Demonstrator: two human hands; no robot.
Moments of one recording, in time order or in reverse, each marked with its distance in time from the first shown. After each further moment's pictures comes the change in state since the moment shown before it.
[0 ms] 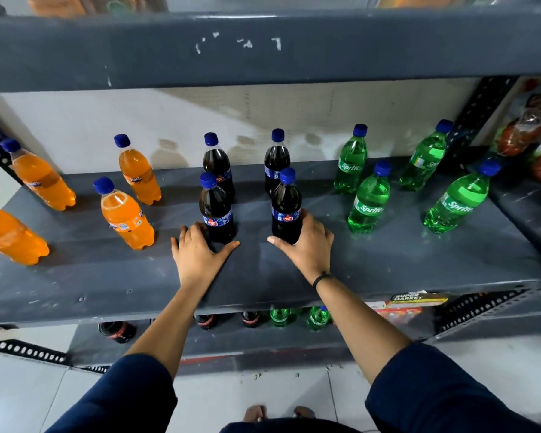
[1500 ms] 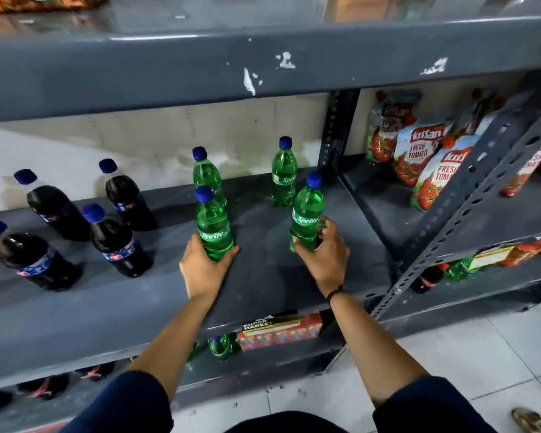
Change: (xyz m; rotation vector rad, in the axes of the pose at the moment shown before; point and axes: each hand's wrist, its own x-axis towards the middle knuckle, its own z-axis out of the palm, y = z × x) left_hand -0.063 0.246 0.148 -0.376 0.023 0.060; right_hand 0.041 0.219 -0.197 0.116 0.278 0.212
